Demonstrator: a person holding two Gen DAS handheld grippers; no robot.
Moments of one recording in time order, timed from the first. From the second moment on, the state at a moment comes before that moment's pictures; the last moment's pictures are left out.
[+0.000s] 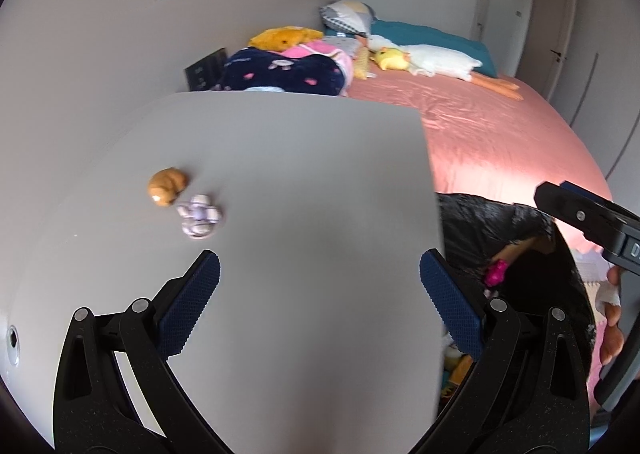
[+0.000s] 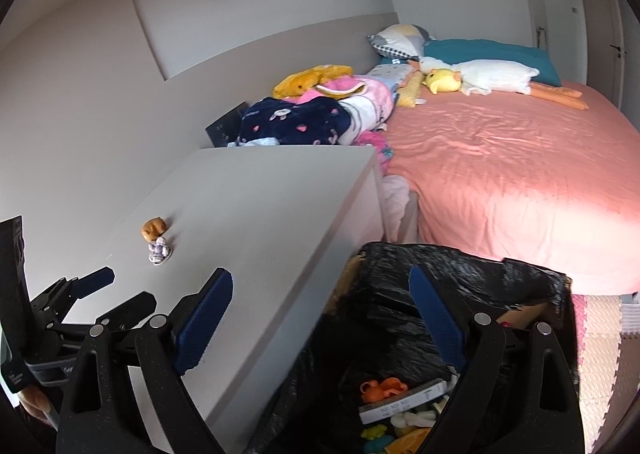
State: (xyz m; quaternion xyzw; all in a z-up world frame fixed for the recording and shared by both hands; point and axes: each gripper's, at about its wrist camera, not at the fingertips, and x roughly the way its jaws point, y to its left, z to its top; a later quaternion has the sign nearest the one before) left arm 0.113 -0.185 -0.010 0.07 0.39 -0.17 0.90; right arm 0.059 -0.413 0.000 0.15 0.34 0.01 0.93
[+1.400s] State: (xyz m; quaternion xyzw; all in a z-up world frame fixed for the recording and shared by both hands) left arm 0.213 -0.119 -0.059 0.06 0.43 -0.11 0.89; right arm 0.186 -0.305 -0.020 0.13 0.38 0.07 0.91
